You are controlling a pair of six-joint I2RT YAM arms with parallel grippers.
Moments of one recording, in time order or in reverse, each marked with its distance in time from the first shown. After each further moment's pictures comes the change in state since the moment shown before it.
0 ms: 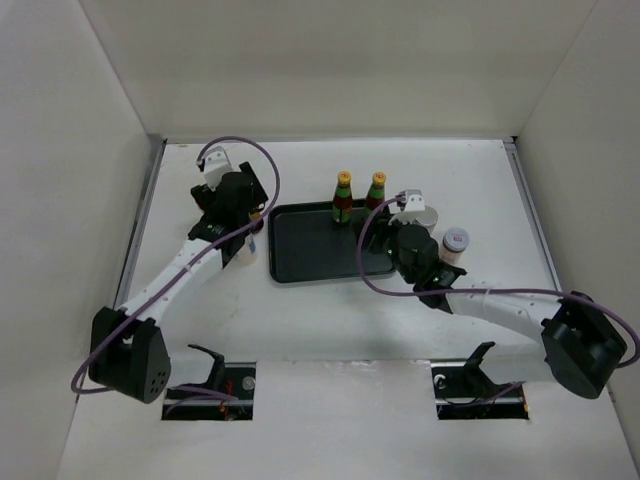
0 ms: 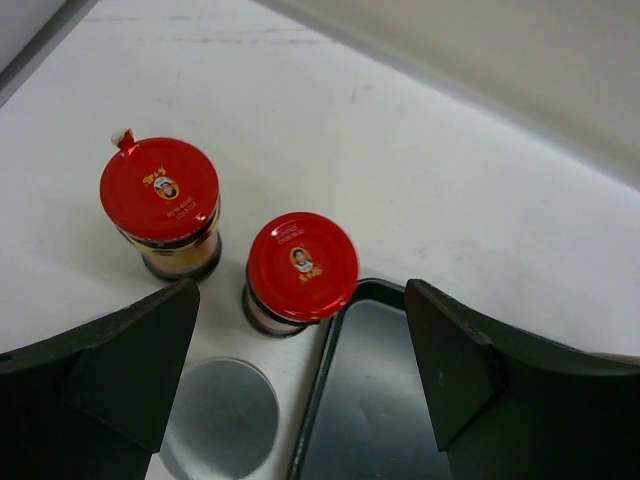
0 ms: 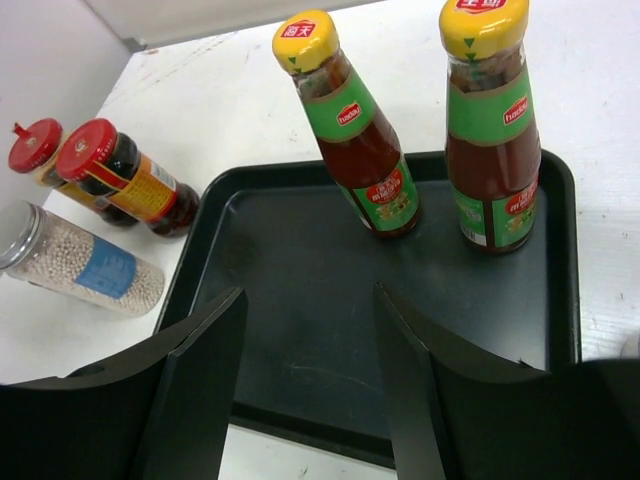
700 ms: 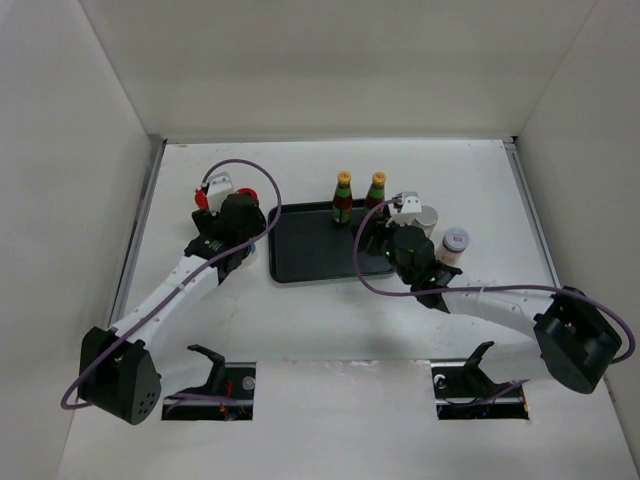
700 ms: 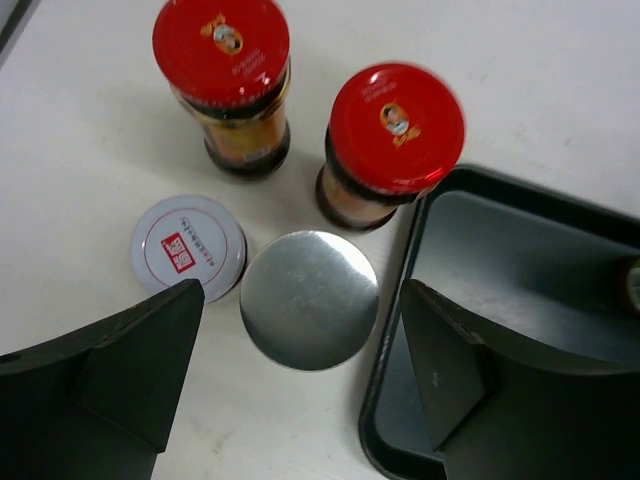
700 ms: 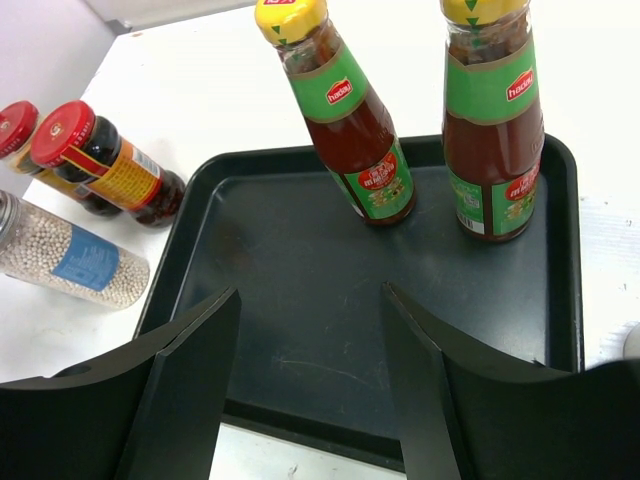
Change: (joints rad) left arm -0.022 -0.084 -0.071 -0.267 0.016 -0.025; right arm 0.000 0.042 -0.011 0.025 0.000 0.000
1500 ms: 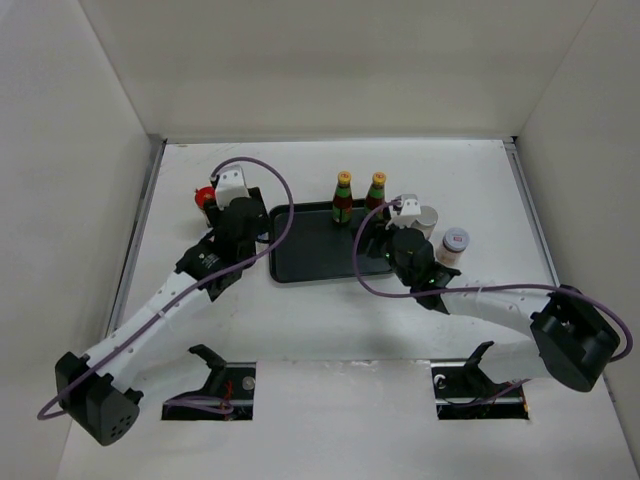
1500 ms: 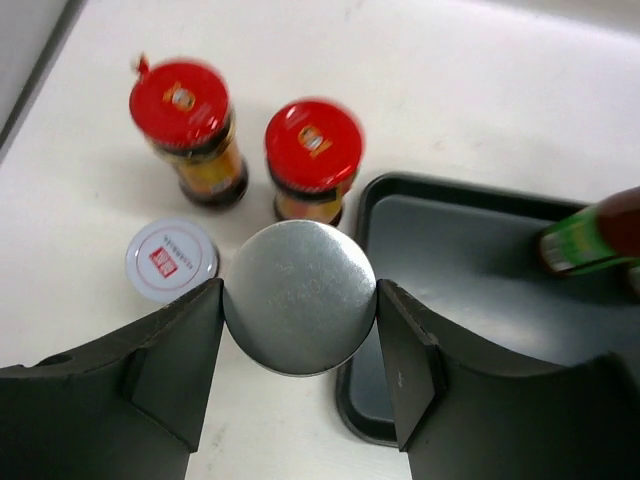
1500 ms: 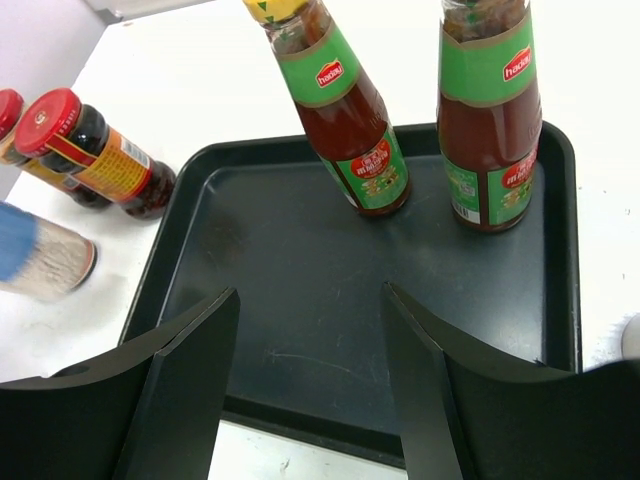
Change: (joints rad) left arm -0.173 -0.128 0.039 -0.022 -0.093 0.091; right arm 0.000 0.011 -0.020 0.019 0.000 0.000
